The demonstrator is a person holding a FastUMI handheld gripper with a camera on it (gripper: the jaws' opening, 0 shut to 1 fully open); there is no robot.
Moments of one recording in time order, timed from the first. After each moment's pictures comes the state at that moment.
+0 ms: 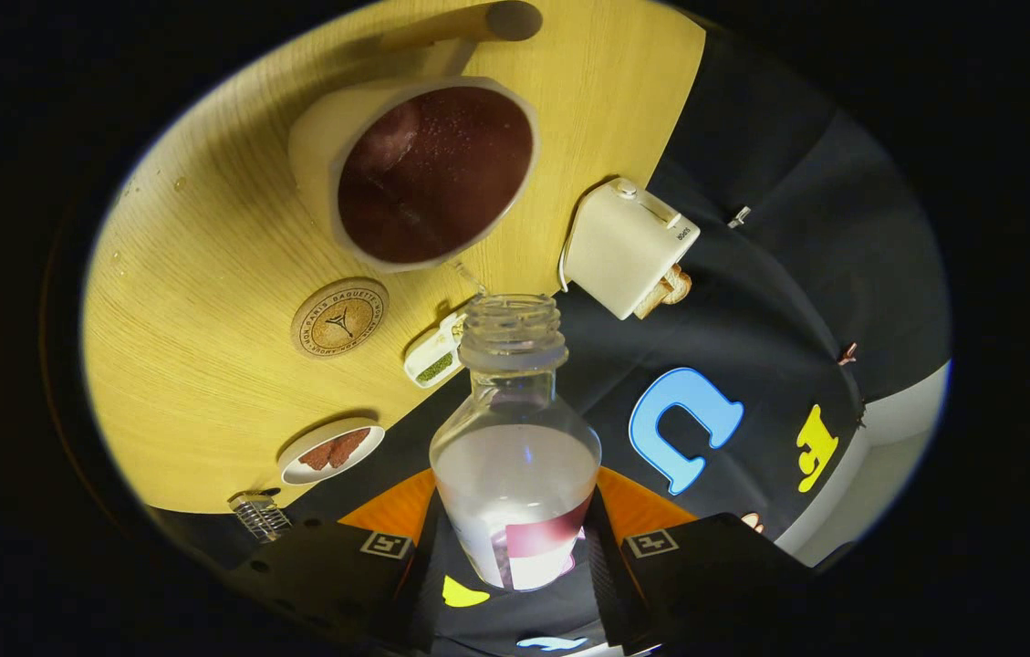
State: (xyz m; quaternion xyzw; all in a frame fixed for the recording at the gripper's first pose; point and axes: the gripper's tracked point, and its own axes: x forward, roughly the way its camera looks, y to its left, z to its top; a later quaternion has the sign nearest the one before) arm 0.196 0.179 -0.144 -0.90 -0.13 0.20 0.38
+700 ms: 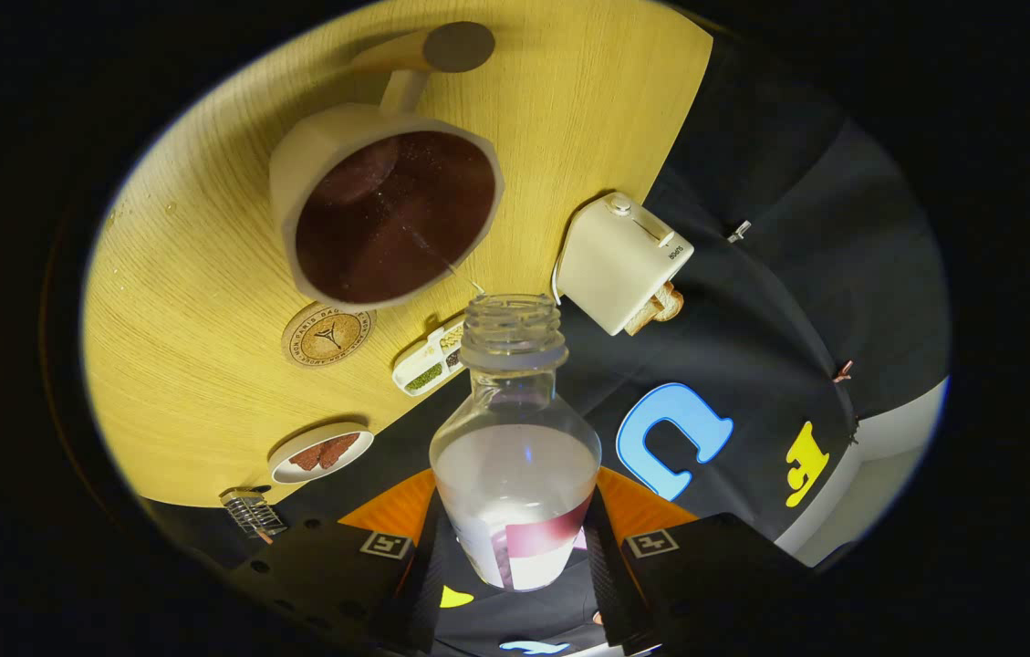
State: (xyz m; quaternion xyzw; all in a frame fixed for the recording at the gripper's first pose) arm 0.181 0.199 -0.146 -0.90 -0.14 0.20 0.36
